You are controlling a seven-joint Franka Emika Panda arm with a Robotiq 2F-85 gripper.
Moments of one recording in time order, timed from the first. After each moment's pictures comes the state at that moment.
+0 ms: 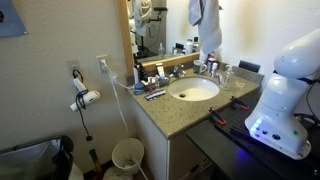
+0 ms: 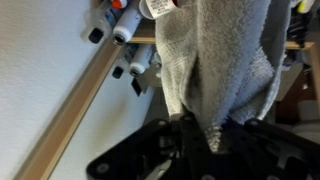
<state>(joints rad) 0.10 -0.75 0.11 -2.15 -0.42 1.94 0.35</state>
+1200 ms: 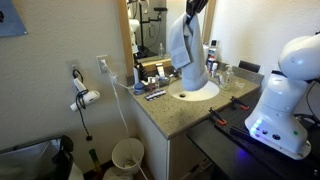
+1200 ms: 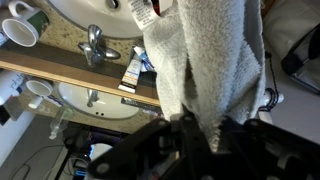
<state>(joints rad) 0.27 -0.89 0.20 -2.58 -0.02 2.20 0.14</state>
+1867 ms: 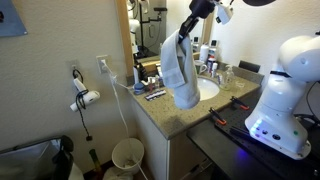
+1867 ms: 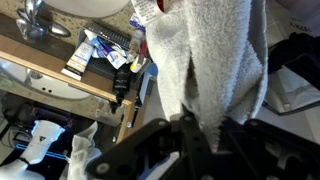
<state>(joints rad) 0.43 -0.92 0.30 -2.79 0.03 2.47 0.12</state>
